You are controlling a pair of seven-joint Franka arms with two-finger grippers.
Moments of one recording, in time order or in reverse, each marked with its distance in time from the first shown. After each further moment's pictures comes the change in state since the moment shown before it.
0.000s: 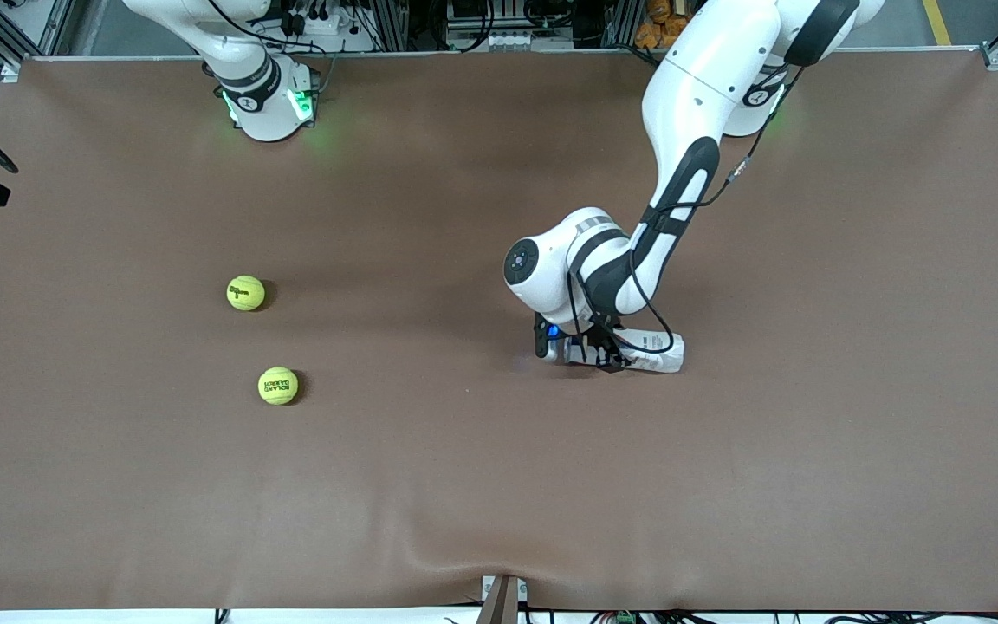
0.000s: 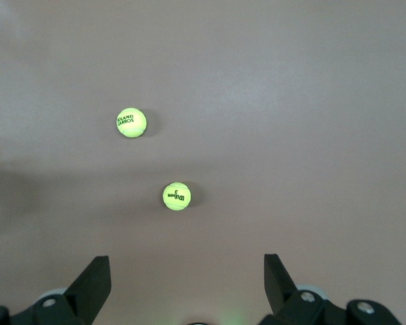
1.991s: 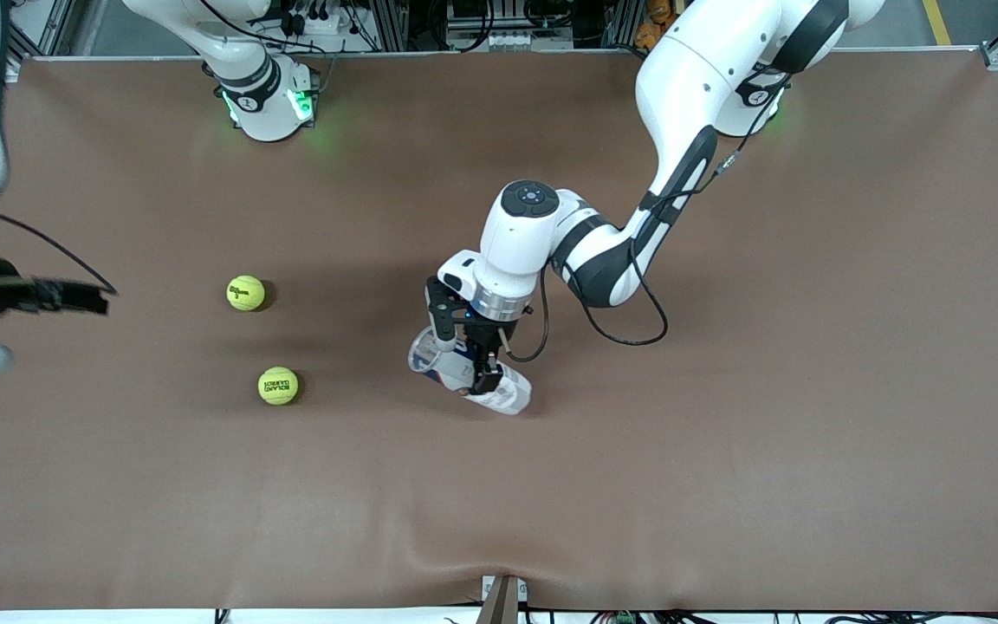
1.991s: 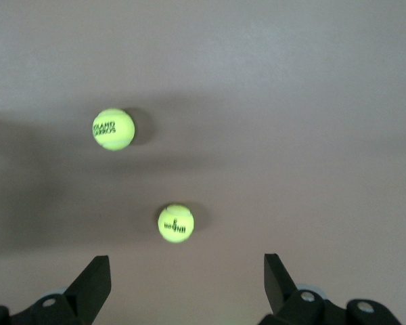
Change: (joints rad) left arm 0.005 0.031 -0.086 0.203 -0.304 0.690 -0.087; right arm 0.009 0.319 0.019 -0.025 0.008 0.181 0.000
